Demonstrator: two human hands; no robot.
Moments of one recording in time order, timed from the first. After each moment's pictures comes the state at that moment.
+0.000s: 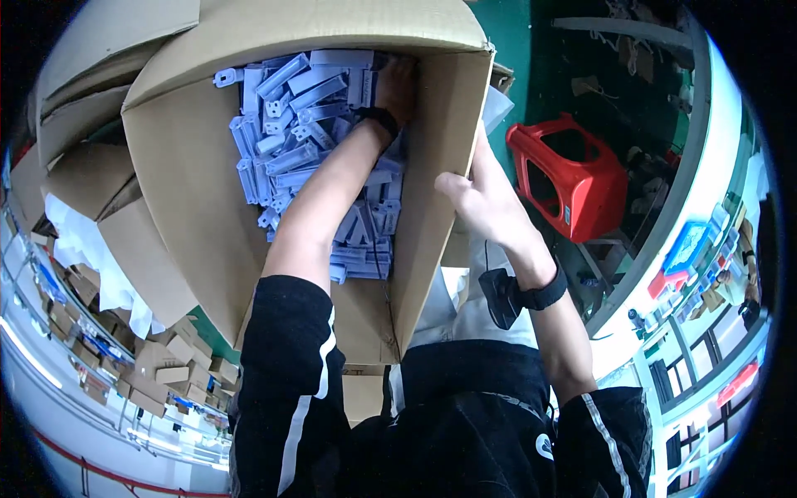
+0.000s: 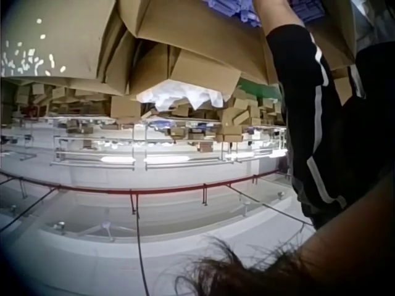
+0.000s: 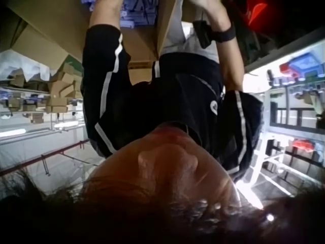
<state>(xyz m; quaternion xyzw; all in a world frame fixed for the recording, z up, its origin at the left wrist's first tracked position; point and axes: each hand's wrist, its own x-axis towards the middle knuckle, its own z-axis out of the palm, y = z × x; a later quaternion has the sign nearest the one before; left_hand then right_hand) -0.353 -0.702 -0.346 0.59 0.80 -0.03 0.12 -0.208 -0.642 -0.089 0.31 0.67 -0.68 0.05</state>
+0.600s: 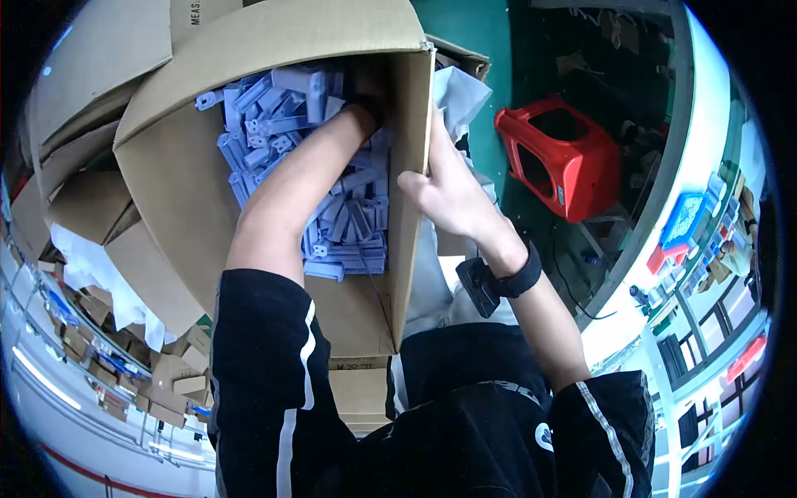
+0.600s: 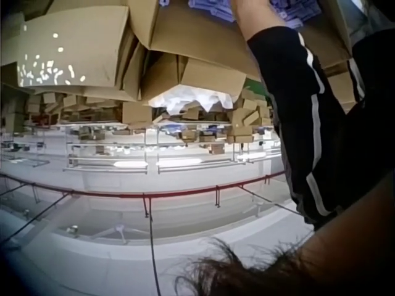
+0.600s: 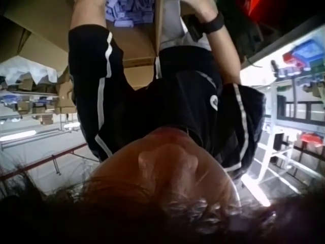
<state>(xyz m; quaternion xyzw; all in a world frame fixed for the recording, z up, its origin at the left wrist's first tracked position) -0.347 -0.686 -0.313 0.57 0.79 -0.12 0.20 -0.204 -0.638 -0.096 0.30 0.71 -0.64 0.04</state>
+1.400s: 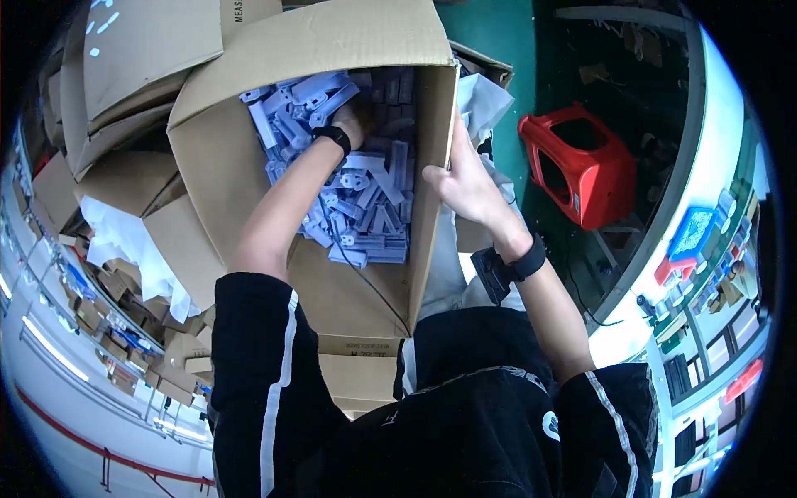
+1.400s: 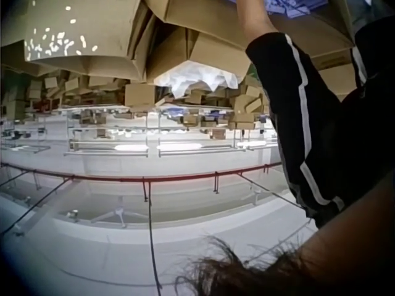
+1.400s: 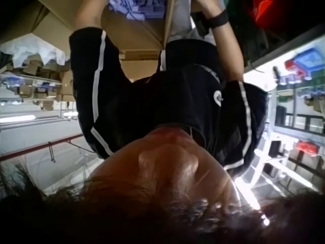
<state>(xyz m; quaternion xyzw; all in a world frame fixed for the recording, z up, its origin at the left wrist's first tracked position) -0.390 -0.755 -0.238 0.62 0.65 -0.29 0.33 -0.211 -0.629 -0.093 0.29 0.71 -0.65 0.06</state>
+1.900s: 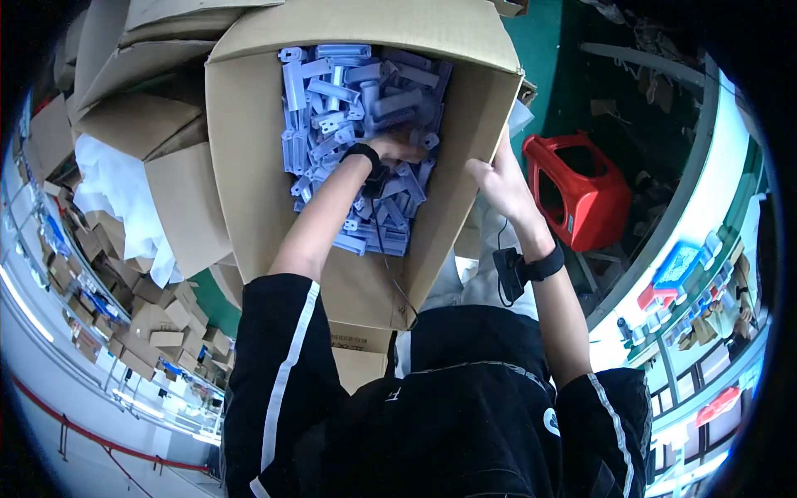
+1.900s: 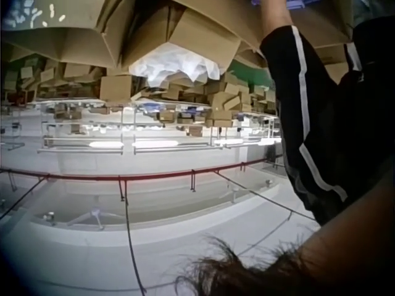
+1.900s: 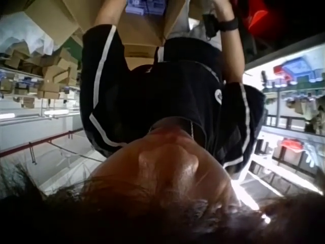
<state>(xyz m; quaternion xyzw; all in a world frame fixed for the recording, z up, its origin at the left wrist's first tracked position) -0.345 -0.803 -0.261 0.29 0.69 0.12 0.65 -0.208 -0.635 -0.089 0.29 0.68 -0.68 0.01</state>
